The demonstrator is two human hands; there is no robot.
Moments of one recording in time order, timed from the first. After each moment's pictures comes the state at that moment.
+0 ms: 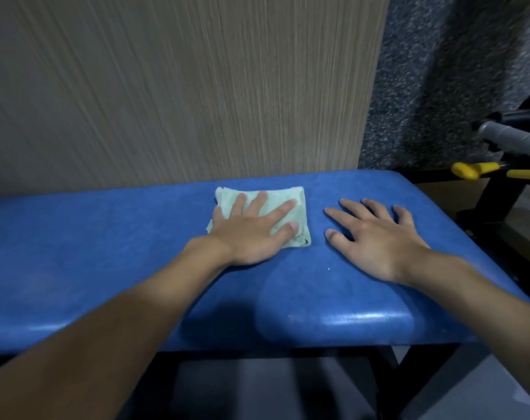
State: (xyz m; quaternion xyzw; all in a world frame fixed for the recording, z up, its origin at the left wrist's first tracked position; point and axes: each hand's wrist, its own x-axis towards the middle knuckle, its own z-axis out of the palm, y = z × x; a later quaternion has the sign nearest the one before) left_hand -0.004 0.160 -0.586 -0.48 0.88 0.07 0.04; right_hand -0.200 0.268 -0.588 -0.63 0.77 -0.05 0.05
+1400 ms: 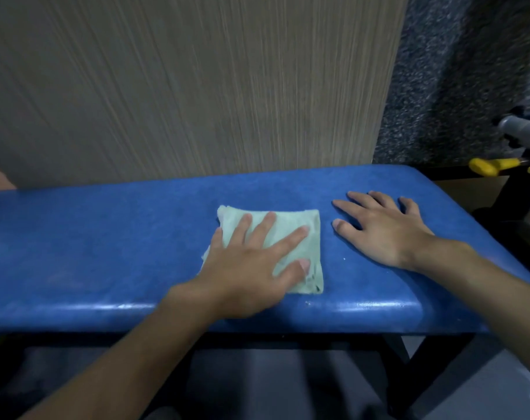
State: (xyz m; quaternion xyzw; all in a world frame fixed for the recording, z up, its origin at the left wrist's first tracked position) left_hand 0.043 0.236 -0.589 -0.45 0.89 0.06 0.03; right_hand -0.193 0.260 -0.586 -0.63 0.77 -0.05 0.05
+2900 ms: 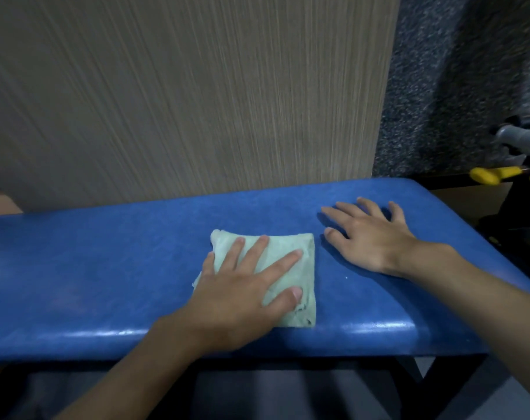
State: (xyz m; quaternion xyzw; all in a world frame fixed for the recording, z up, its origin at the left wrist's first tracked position) left_hand 0.056 0.238 -0.586 -0.46 0.89 0.06 0.04; right_hand -0.183 0.242 -0.579 -0.65 0.76 -0.04 0.05
